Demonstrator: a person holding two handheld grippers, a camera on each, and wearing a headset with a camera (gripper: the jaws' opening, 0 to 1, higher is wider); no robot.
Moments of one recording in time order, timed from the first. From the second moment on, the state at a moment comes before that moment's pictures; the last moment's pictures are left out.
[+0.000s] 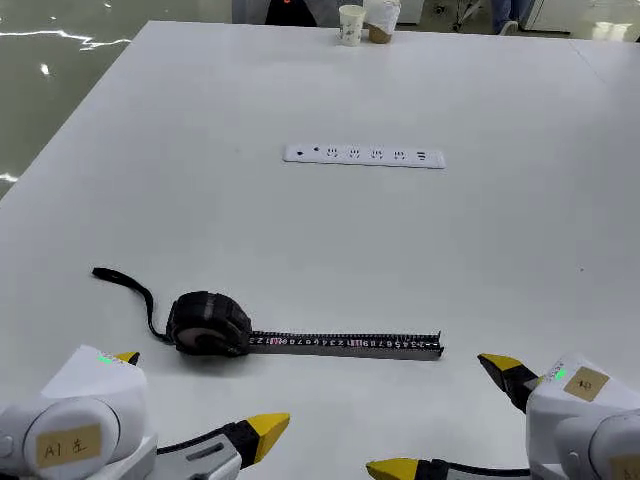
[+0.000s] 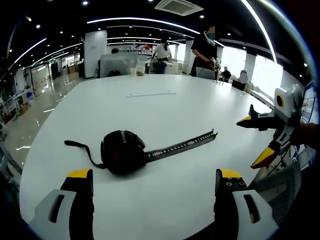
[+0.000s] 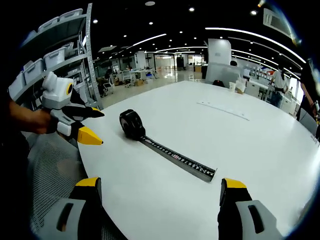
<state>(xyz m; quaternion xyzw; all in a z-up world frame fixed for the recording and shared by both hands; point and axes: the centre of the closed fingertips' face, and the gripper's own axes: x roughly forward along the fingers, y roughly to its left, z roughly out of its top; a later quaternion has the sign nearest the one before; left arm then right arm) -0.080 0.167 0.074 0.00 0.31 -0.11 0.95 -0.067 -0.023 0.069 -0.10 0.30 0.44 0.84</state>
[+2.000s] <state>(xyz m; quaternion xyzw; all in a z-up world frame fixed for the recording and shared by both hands) -0.007 0.196 0.052 -0.03 0.30 -0.05 0.95 0.004 -0.044 0.027 -0.23 0.28 0.56 0.74</state>
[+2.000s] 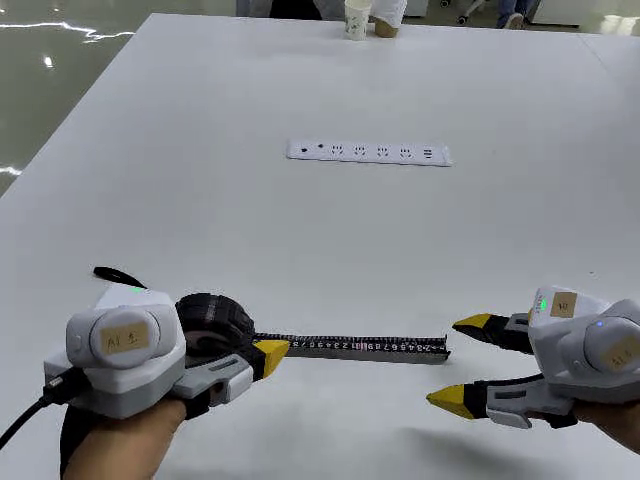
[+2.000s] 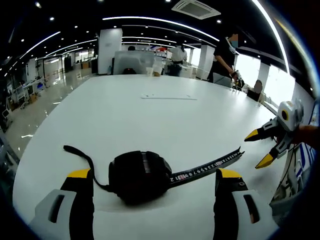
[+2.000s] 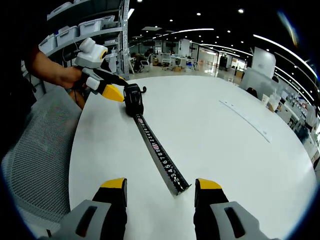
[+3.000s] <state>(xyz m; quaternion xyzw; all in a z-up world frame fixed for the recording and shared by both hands) 0.006 0.205 0.033 -0.05 0.32 -0.02 0.95 0.024 -0.049 -0.006 -0.29 0.30 0.62 0.66</state>
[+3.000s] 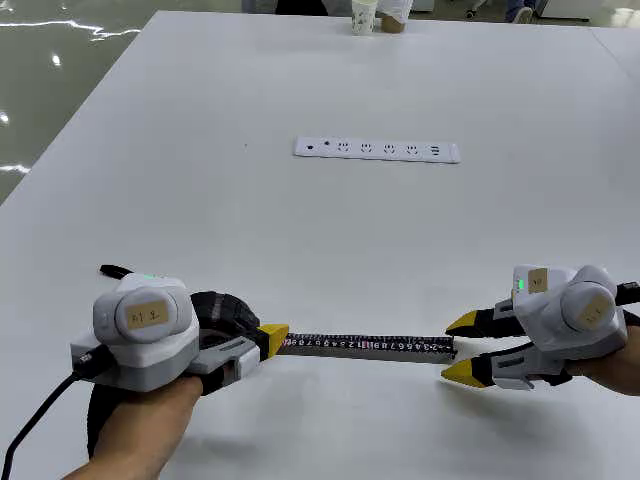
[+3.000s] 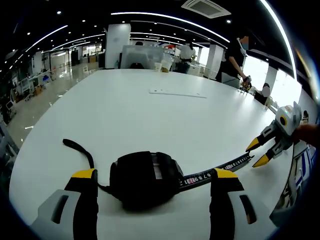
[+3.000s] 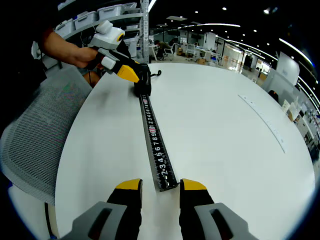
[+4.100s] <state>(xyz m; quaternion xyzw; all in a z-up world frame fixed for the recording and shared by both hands) 0.014 0.211 0.018 -0.06 0.34 0.00 0.94 0.031 -0.050 -0.011 -0.27 0.29 0.63 0.67</state>
